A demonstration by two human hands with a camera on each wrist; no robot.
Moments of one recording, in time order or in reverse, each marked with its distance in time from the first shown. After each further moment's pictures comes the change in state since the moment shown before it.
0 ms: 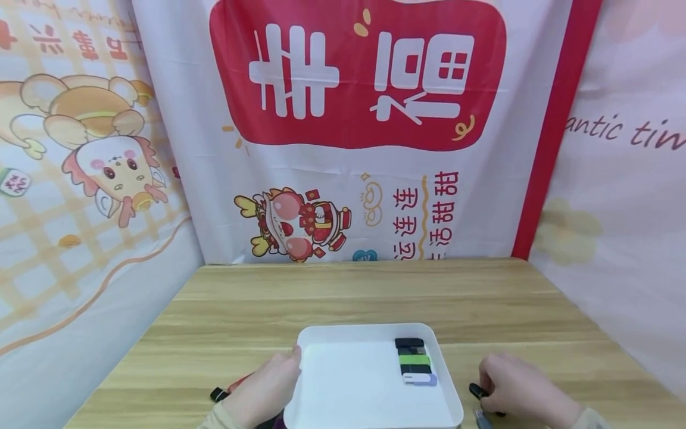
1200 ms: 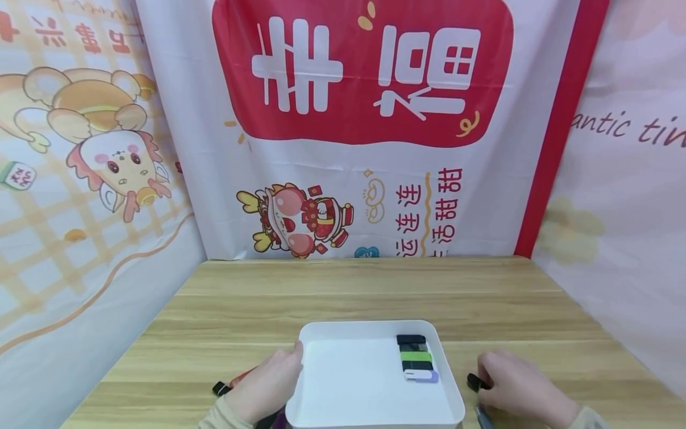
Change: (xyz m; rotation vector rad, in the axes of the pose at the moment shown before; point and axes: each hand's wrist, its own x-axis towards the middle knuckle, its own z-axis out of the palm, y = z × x) left_hand -0.001 0.003 0.000 -0.045 -0.023 -0.058; right_hand 0.002 -0.002 0.007 -0.052 0.066 0.014
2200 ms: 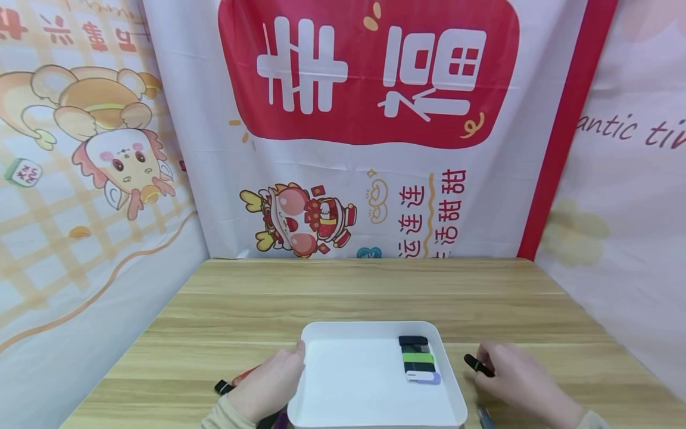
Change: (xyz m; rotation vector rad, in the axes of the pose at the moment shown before) left_hand -0.002 0.001 -0.001 0.082 0.045 0.044; right_hand 0.016 -0.015 -0.009 0.076 0.047 0.243
